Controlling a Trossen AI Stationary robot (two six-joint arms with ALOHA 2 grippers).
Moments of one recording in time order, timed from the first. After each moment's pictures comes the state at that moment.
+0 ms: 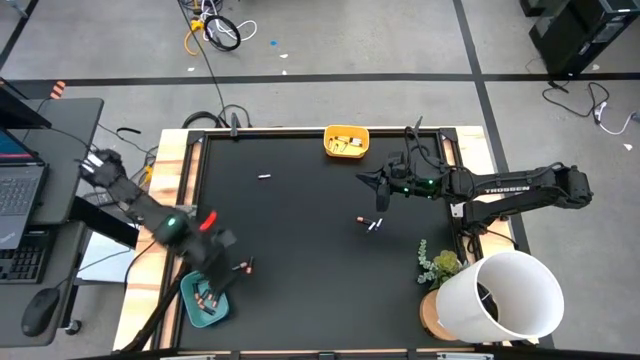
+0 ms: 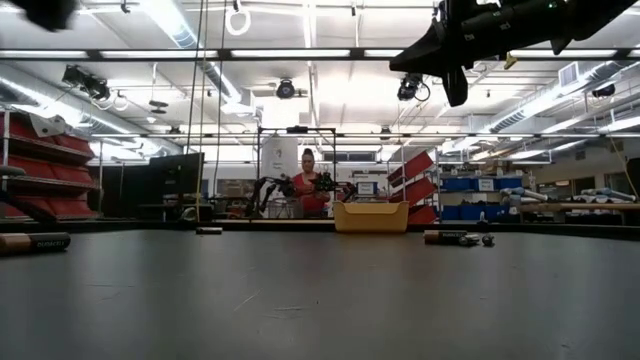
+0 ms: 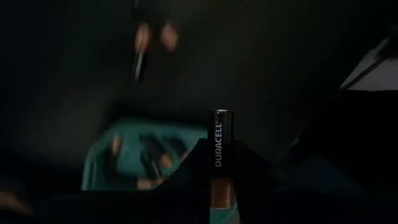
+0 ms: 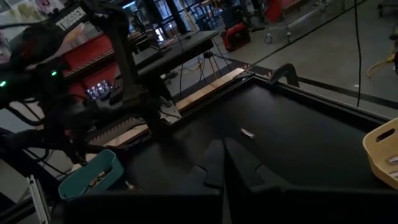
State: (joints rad) left arm -0.65 1.11 0.93 -0.99 0.08 -1.39; right arm -0.14 1.06 0.59 0.31 0.14 0.46
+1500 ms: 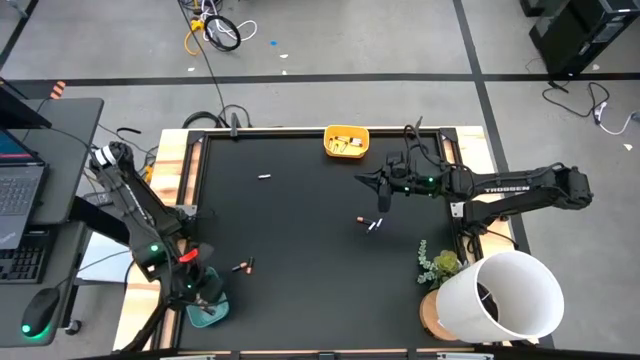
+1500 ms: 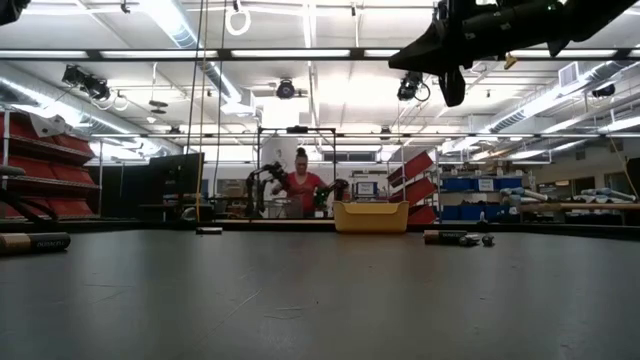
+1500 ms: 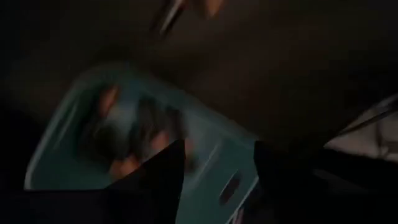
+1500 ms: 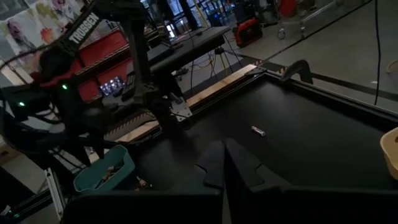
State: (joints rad) left arm -1.01 1.11 0.80 -0.88 -0.17 -2.05; right arm -0.17 1.06 0.59 0.32 0.06 0.46
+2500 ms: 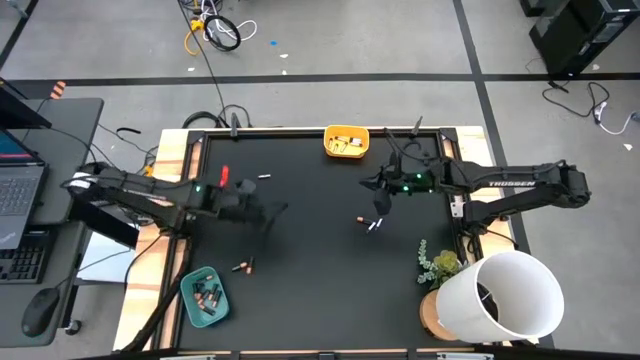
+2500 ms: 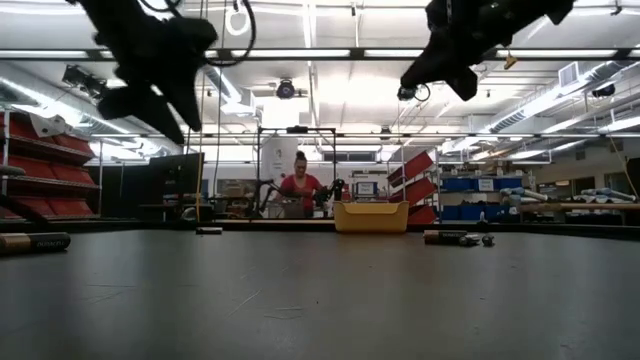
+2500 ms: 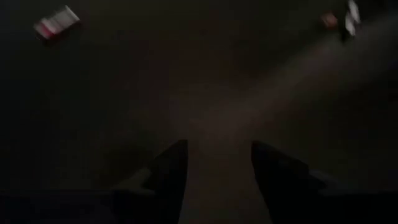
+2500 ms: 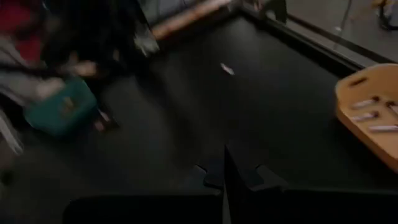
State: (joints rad) left arm -0.11 1.12 0.83 -0.72 -0.29 -1.05; right arm -0.15 1.09 0.81 -0.21 0.08 0.40
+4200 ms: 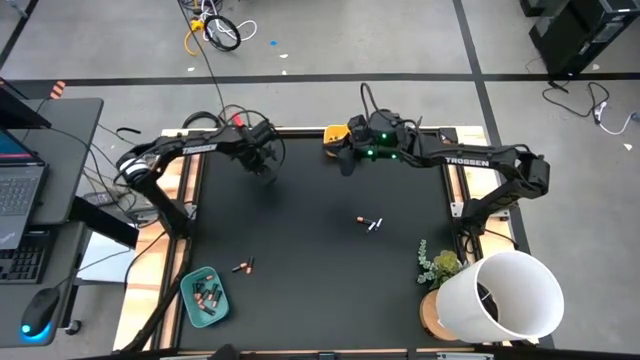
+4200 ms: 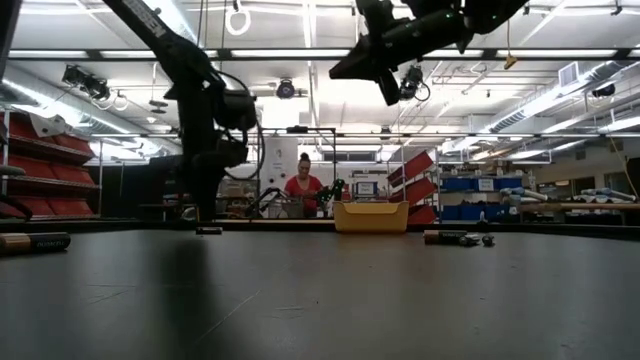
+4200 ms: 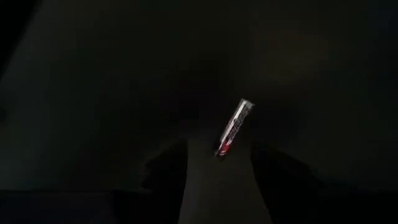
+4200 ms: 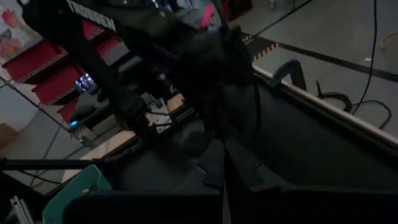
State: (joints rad) left arm 0.68 1.62 1.01 -0.73 -0.03 0.04; right arm -0.39 1.48 1.09 0.10 -0.16 0.44
